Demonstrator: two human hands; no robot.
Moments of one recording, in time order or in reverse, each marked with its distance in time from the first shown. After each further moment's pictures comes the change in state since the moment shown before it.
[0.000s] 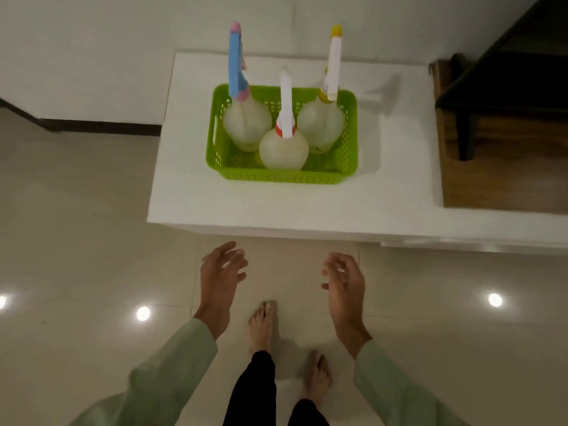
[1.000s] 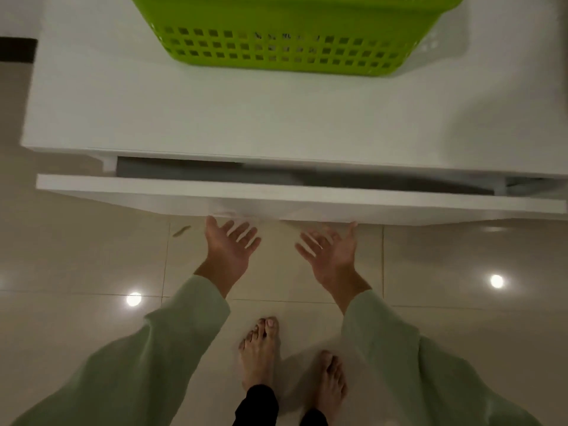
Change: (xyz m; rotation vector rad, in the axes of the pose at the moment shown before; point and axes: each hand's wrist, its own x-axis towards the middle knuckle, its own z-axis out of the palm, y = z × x) left_hand 0.172 -0.145 0.051 -0.648 -0.059 -0.437; right_hand 0.122 0.172 0.077 0.768 -0.149 0.647
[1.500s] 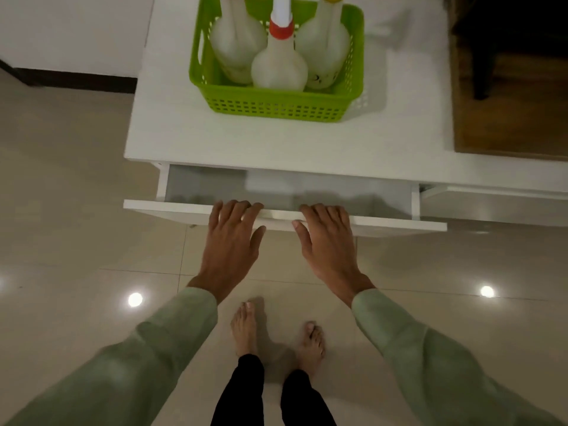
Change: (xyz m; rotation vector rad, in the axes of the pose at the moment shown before) left_hand -0.192 0.007 -0.003 1.996 0.001 1.310; right_hand -0.183 -0.054 0.022 -2.051 -0.027 -1.273
